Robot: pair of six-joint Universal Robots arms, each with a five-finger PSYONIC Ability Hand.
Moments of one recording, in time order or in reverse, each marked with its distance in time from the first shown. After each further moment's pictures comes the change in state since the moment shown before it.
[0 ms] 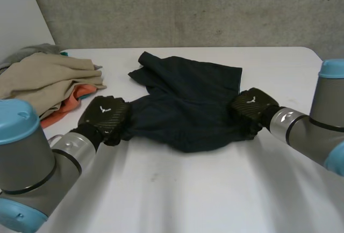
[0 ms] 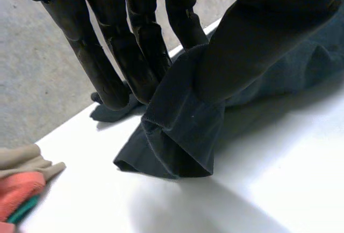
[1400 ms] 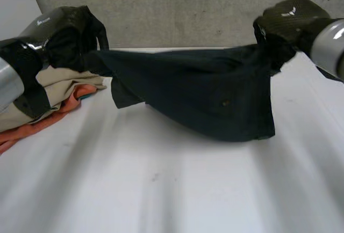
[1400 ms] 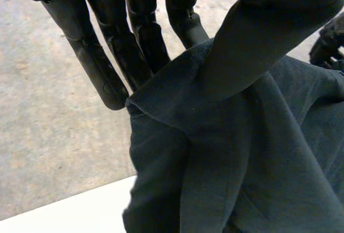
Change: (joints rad) left arm 0.163 0.343 0.349 -0.486 0.224 -0.446; right arm 0.035 -0.270 -0.373 0.342 0.131 0.050; left_hand 0.000 -0.006 -0.011 -0.004 0.000; right_hand 0.477 0.547 0.537 0.572 0.563
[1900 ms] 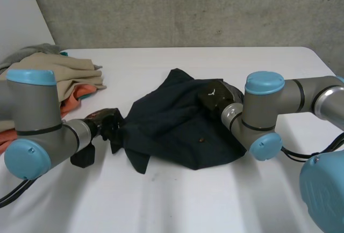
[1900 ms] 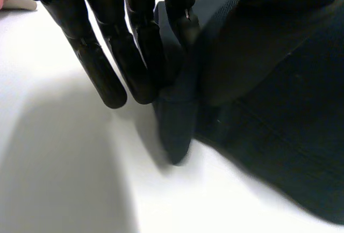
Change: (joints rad) left arm -0.058 -0.701 0.089 0.030 -0.215 -0.010; right arm 0.187 0.747 -0.175 -0.468 0.064 -0.081; left_hand -0.015 -0.055 -0.061 -0.066 -0.053; right_hand -0.072 -0.052 -0.078 -0.078 -0.094
